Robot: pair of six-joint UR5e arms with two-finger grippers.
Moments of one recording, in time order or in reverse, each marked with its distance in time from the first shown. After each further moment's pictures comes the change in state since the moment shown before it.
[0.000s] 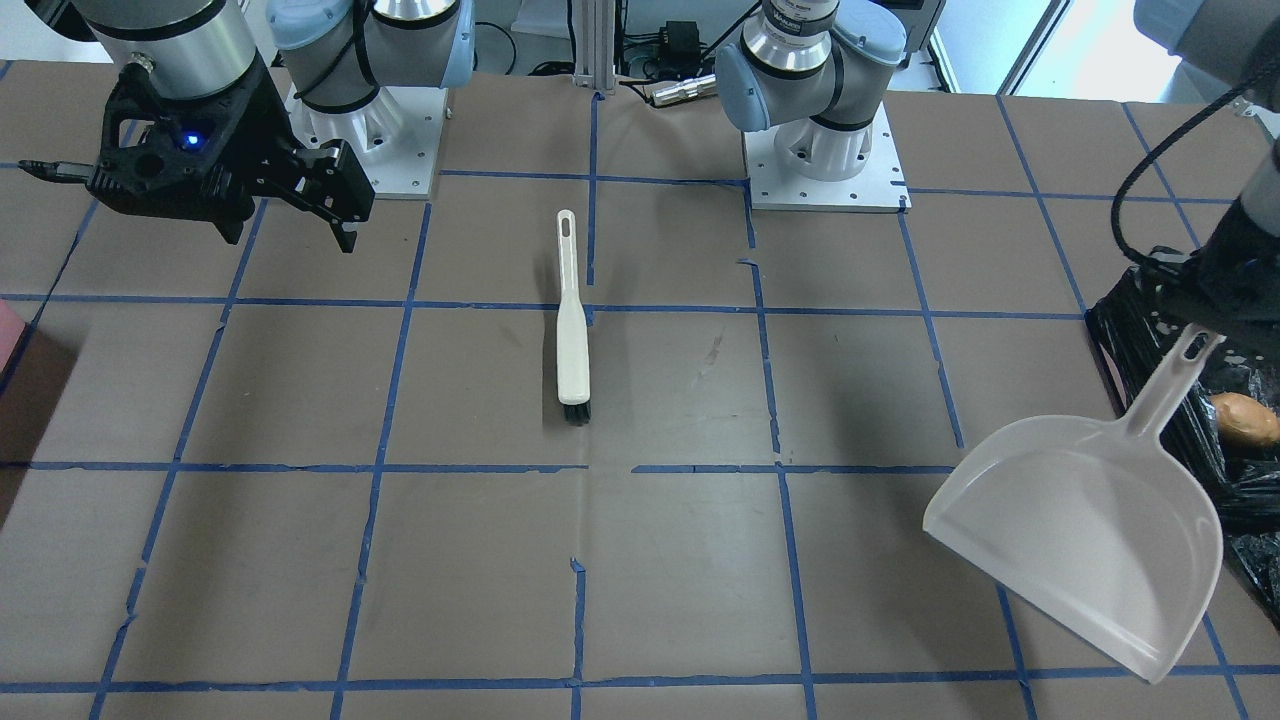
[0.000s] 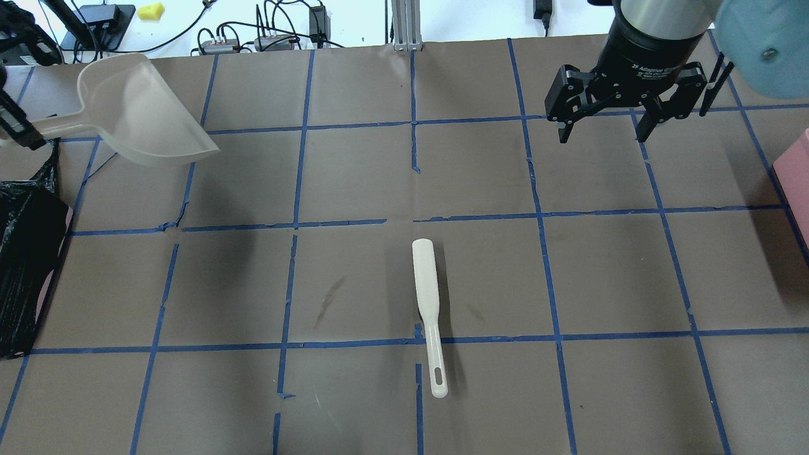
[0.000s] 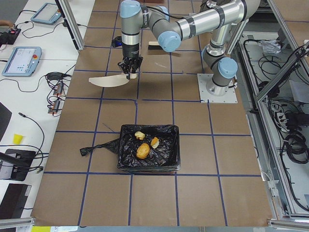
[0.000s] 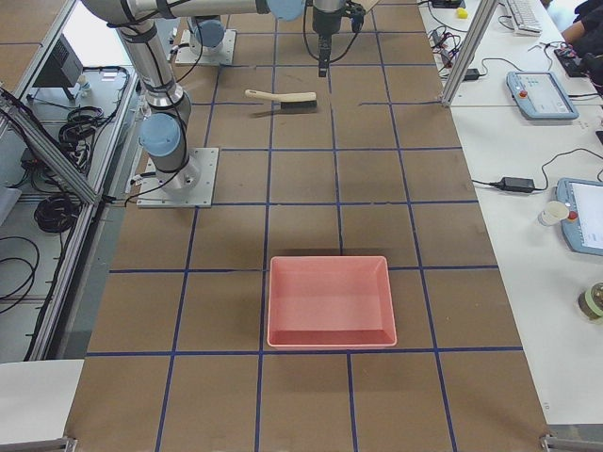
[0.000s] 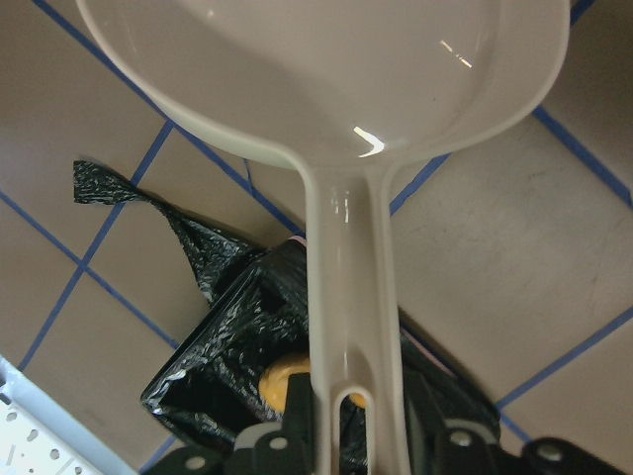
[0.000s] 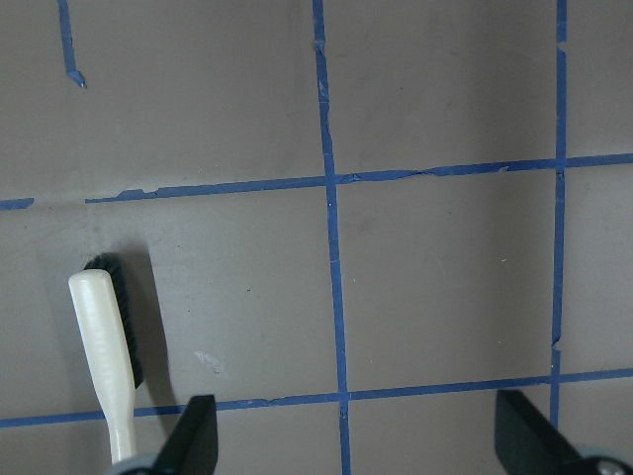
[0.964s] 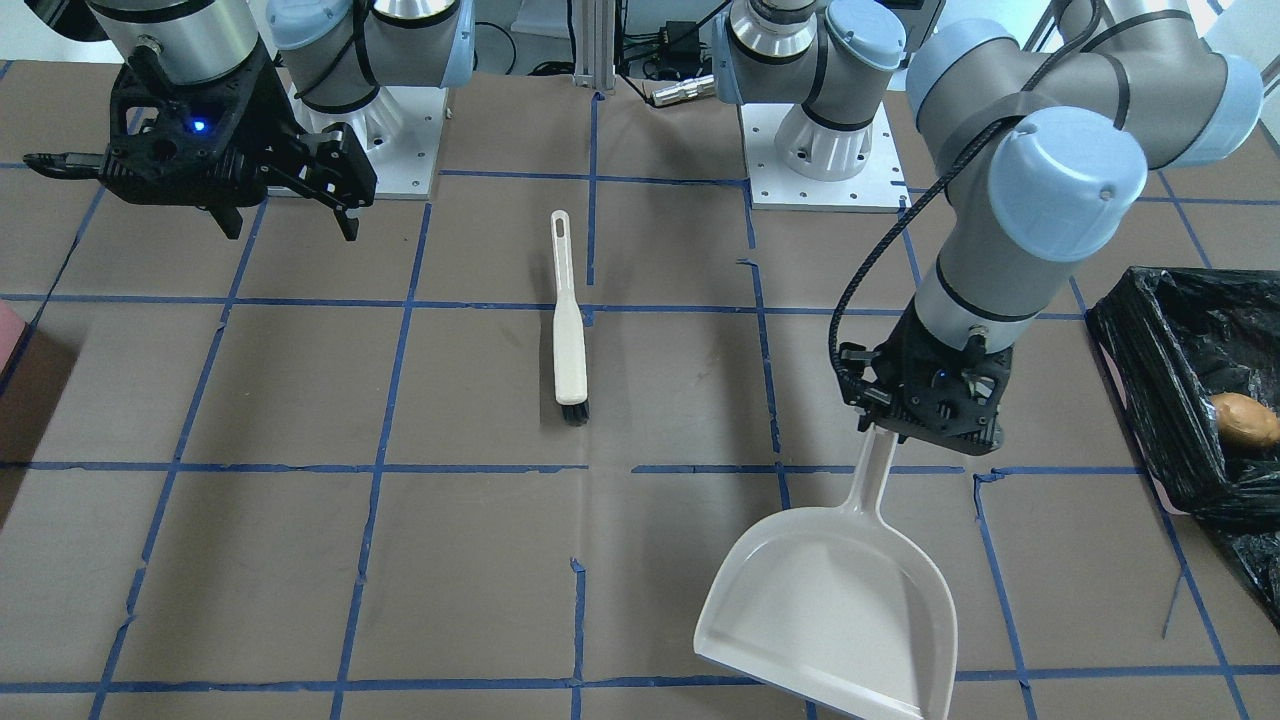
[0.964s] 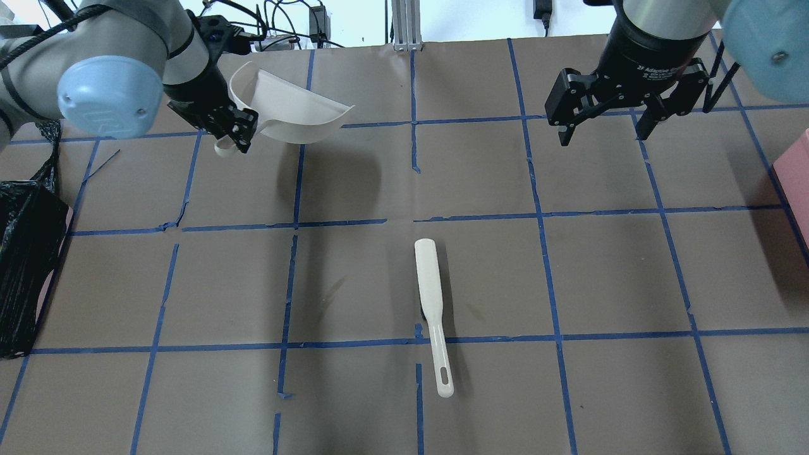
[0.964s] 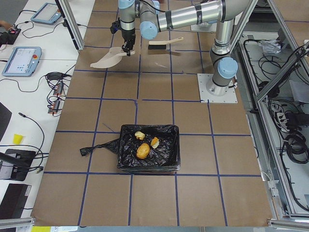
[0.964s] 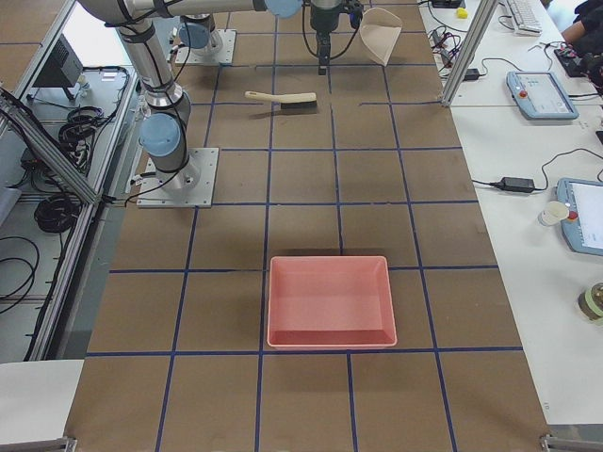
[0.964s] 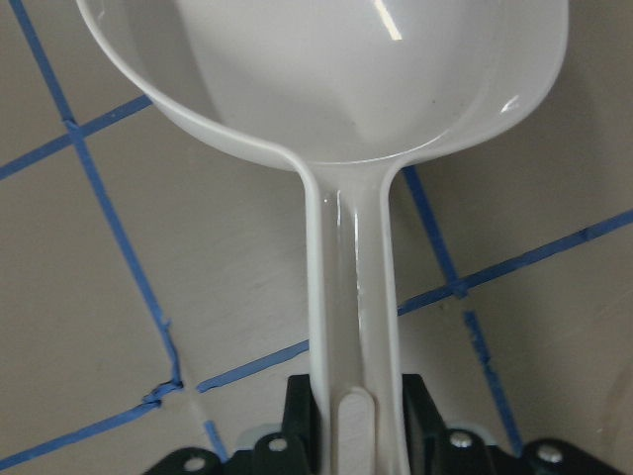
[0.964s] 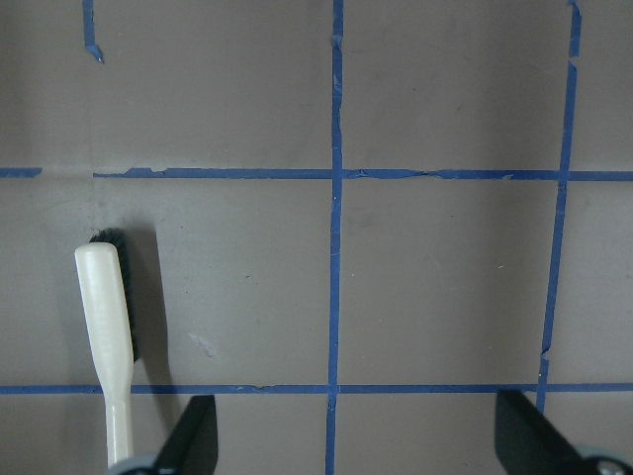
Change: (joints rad) left arm -0.330 -0.122 -0.014 0.021 -0.217 -0.776; right arm 0.004 -0.009 0.001 0.000 0.002 -0.065
